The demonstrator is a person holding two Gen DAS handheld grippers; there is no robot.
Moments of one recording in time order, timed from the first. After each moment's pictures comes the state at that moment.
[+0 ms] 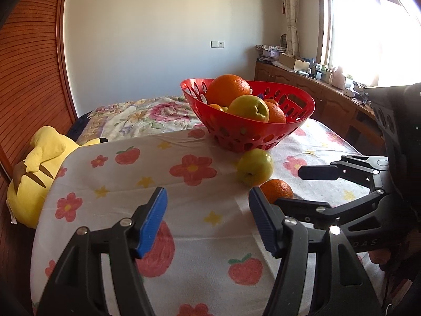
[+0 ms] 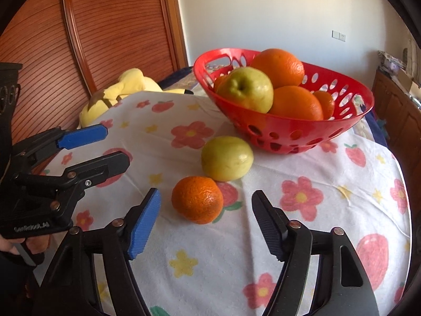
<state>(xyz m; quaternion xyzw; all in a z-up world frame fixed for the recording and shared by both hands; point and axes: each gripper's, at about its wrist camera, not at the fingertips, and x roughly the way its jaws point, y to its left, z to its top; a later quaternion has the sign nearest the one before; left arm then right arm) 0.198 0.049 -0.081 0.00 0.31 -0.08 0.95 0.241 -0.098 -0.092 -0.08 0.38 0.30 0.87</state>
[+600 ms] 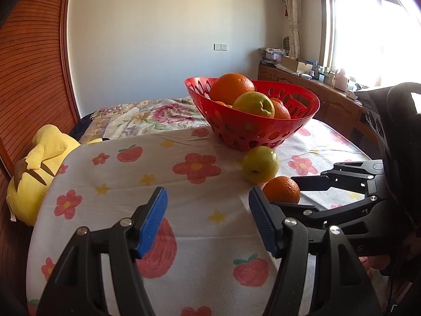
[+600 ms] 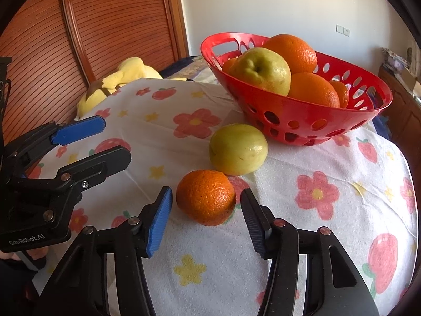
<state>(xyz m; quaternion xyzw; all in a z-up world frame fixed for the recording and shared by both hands) 0.199 0.050 -0.092 0.00 0.31 -0.07 0.95 0.246 -0.082 -0.108 -0.09 0.40 0.30 0.86</state>
